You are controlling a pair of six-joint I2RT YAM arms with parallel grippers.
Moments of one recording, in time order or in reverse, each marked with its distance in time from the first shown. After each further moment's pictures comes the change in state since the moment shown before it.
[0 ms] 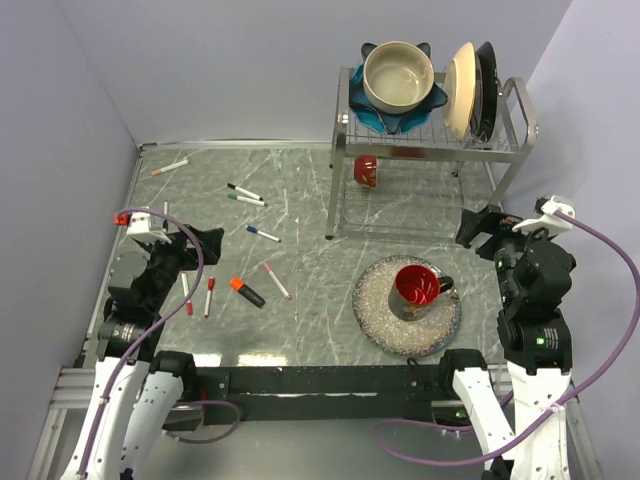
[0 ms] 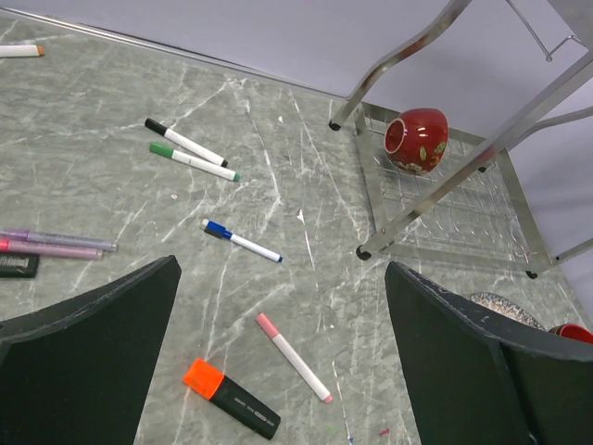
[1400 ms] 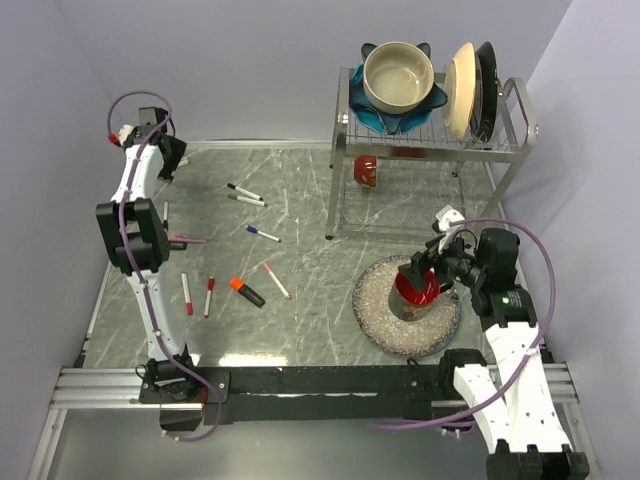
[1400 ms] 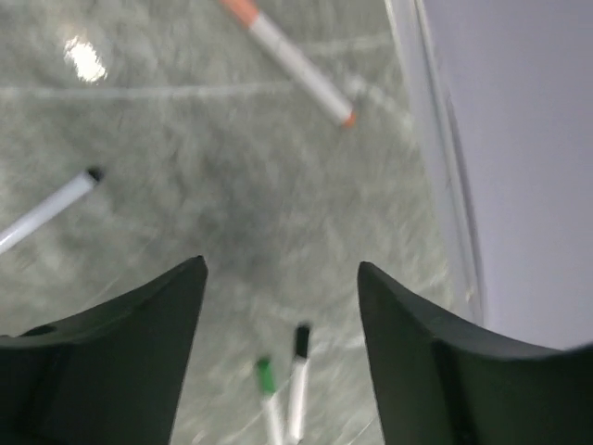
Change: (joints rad) left arm 0.261 1.752 1.414 -0.447 -0.346 -0.624; right arm 0.012 0.126 -0.295 0.013 -0.763 -0.590
